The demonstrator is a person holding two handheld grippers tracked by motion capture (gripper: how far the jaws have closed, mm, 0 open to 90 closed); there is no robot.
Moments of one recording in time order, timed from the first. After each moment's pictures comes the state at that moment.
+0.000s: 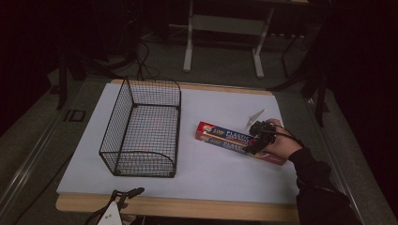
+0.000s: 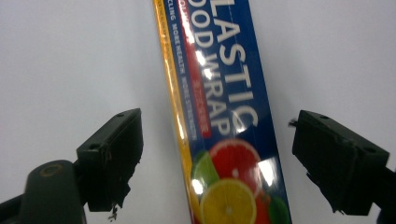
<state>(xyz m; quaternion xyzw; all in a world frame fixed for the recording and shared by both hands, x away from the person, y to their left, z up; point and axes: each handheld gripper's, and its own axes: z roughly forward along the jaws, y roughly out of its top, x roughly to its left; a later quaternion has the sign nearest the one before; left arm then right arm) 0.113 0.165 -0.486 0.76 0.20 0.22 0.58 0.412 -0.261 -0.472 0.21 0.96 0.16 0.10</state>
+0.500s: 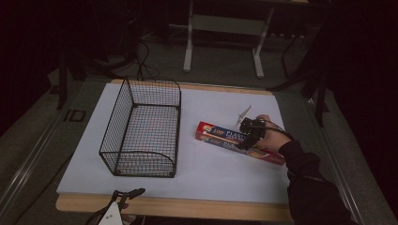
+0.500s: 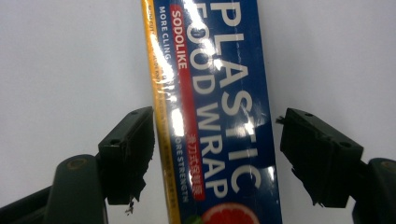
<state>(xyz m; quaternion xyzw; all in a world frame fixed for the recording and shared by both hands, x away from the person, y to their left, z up) 0.113 0.165 -0.487 0.76 0.20 0.21 0.58 0.435 -0.235 -0.483 0.19 0.97 0.13 0.07</state>
